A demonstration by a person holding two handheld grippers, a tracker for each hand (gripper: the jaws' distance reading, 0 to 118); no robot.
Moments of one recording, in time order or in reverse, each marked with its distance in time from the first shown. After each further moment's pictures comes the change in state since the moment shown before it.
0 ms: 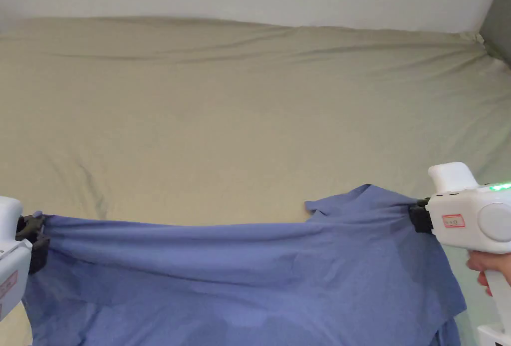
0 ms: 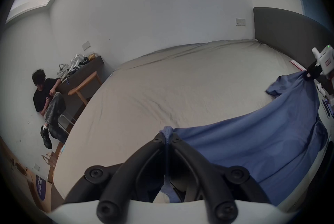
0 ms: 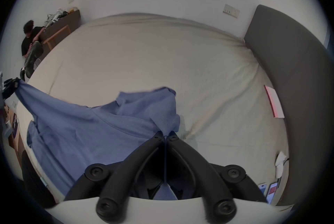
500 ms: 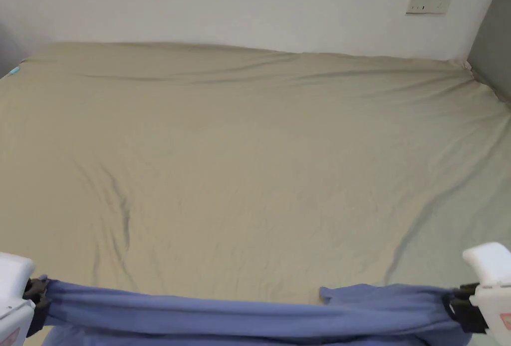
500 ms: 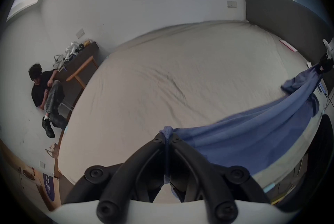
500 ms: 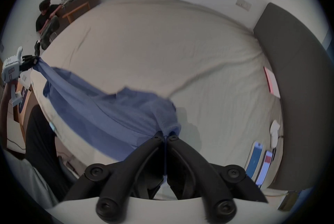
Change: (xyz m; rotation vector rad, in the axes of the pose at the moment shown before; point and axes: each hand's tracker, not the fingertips) left arm -0.010 -0.083 0.073 -0.174 -0.060 -0.060; right arm -0.018 -0.127 0.117 -0.201 0.076 0.109
